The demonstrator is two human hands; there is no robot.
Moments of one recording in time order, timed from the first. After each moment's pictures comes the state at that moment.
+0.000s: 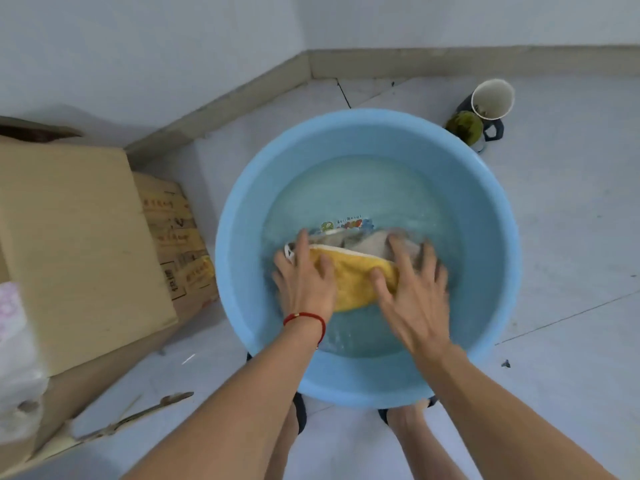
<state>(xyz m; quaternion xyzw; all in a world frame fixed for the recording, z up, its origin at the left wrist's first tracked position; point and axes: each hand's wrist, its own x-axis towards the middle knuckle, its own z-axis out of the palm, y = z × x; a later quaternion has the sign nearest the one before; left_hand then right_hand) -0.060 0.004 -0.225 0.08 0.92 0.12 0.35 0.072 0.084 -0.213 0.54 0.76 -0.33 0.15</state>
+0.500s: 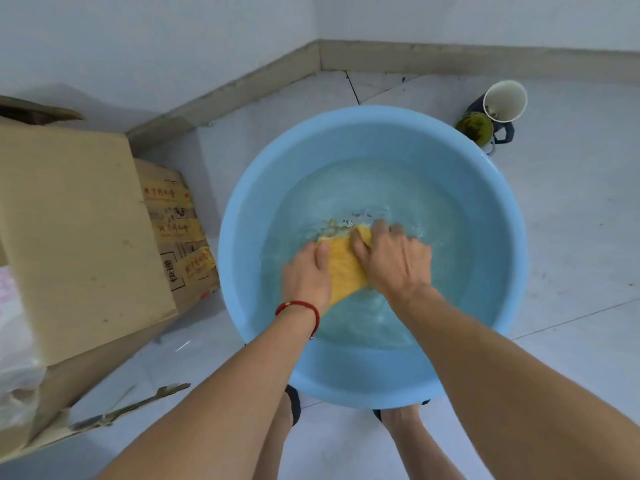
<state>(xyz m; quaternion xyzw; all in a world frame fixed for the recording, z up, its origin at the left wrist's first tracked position) -0.079 0.004 -0.215 0.11 0.90 0.19 0.38 0.007 0.113 -0.239 0.46 0.84 -0.22 0.18</state>
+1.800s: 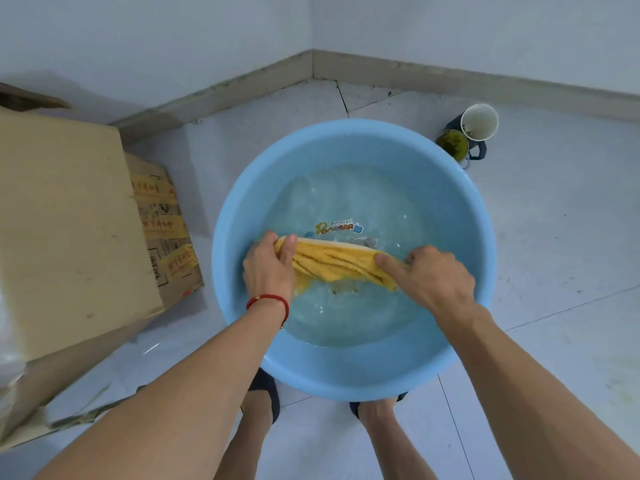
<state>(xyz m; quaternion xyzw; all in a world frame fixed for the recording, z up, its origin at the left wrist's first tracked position) -0.101 -0.008 -0.217 0.06 0.93 0.23 0.30 0.063 0.160 -0.186 0.54 0.73 -0.26 0.33</state>
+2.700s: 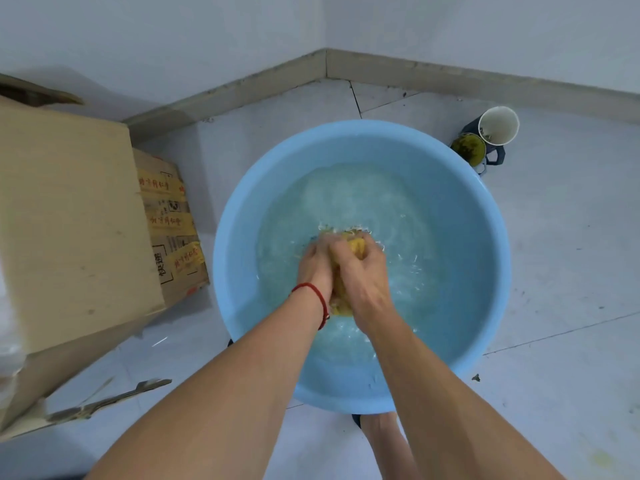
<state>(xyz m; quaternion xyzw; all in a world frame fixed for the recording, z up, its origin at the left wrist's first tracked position) -0.070 0.043 -0.222 -0.28 0.73 0.38 0.50 -0.011 0.083 -0.211 0.62 0.41 -0.67 0.00</state>
